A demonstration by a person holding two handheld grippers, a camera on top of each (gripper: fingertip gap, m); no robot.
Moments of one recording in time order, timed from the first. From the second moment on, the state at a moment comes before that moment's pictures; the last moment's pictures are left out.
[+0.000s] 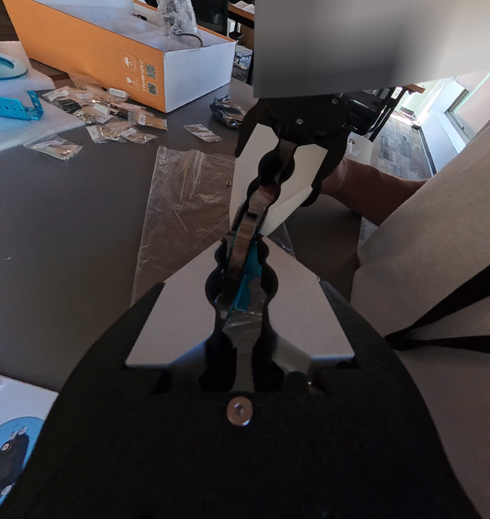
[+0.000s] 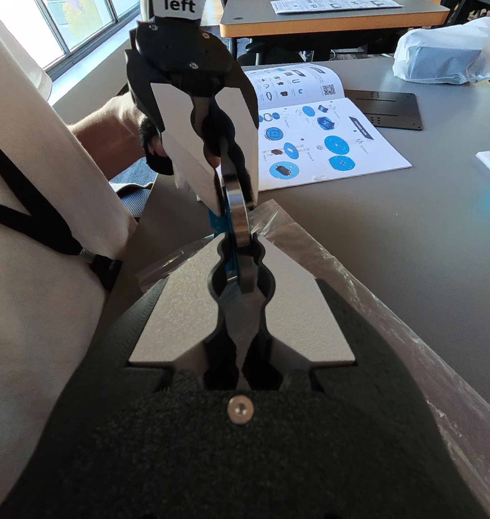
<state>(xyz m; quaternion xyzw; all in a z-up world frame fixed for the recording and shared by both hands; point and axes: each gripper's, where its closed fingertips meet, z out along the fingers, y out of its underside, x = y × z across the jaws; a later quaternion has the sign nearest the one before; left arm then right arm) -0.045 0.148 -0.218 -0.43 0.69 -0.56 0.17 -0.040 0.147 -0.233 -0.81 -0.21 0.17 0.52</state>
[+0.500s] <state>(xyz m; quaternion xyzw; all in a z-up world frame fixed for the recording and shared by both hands) -0.052 0.139 -0.220 -0.33 0.75 -0.55 0.18 -0.032 0.133 -0.211 -0.76 -0.20 0.26 0.56</state>
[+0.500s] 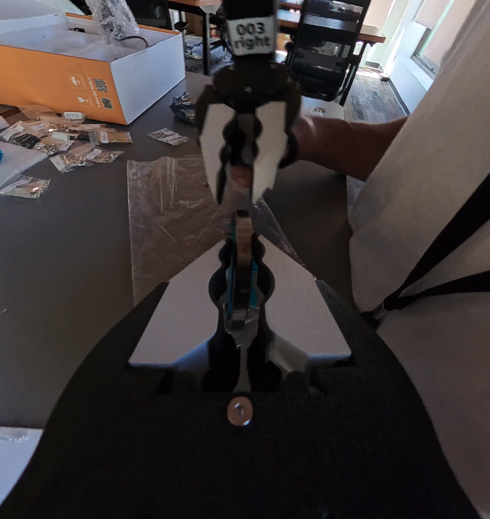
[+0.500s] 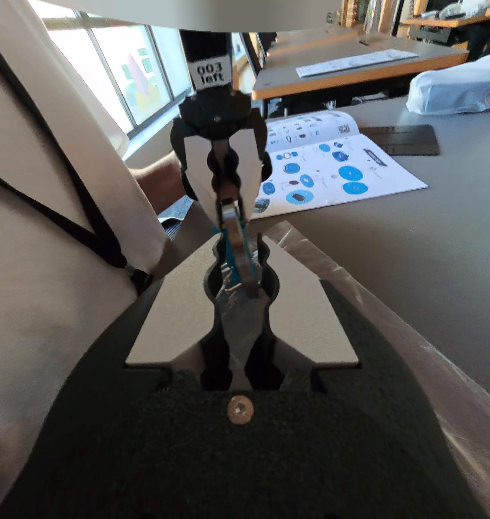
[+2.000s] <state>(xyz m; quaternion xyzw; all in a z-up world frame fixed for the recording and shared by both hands) -0.049 0.143 -0.209 -0.18 0.84 -0.43 0.28 -0.003 0.141 -0.212 -0.82 -0.23 0.31 0.43</state>
